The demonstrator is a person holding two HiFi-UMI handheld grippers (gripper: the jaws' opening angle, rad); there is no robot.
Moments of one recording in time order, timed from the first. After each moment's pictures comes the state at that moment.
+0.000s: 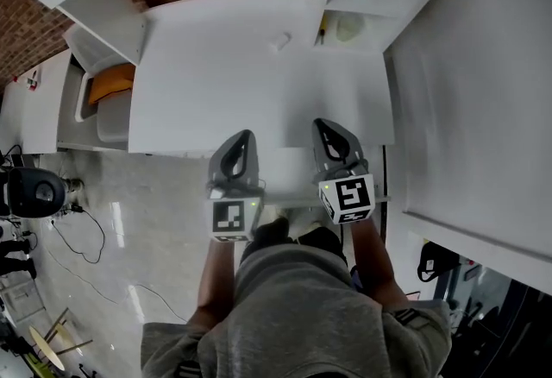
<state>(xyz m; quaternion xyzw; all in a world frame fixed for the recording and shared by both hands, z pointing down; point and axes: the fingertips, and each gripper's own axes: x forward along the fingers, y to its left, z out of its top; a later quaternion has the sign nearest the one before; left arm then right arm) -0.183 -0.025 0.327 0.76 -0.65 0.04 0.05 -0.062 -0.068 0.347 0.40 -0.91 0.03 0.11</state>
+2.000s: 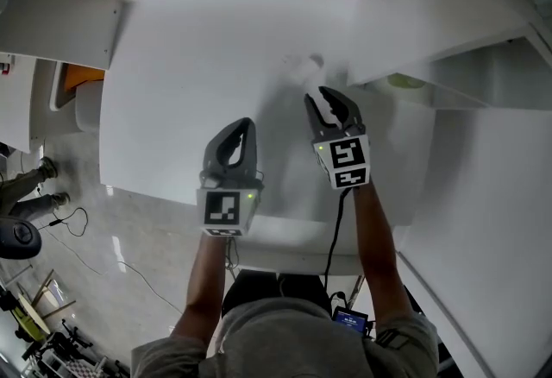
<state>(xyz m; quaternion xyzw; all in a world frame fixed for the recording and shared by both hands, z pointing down) -0.264 -0.275 0.509 0.71 -0.68 0.09 0.15 -0.172 -0.365 0.577 0.30 -0.92 0.08 0.25</state>
